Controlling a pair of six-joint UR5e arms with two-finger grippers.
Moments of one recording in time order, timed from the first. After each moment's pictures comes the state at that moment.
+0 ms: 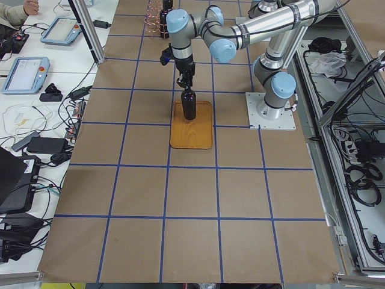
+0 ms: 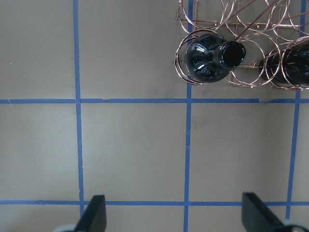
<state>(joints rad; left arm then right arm) -1.19 -1.56 -1.78 -1.50 1.70 0.77 1.66 -1.53 1.44 -1.52 -1.56 0.08</state>
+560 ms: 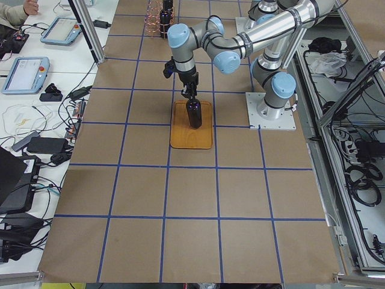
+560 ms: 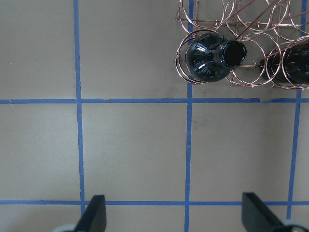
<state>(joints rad) -1.13 -1.57 -1.80 -1.49 1.70 0.80 1.66 -1.53 1.45 -1.52 -1.56 0.08</state>
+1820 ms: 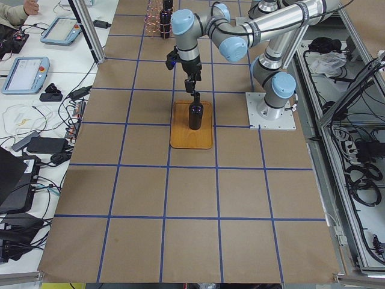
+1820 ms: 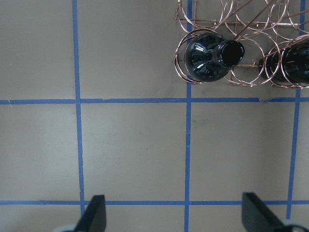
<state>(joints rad) -1.17 -1.46 -1.69 -1.67 1.70 0.56 1.66 -1.53 1.44 -1.52 -1.56 0.09</state>
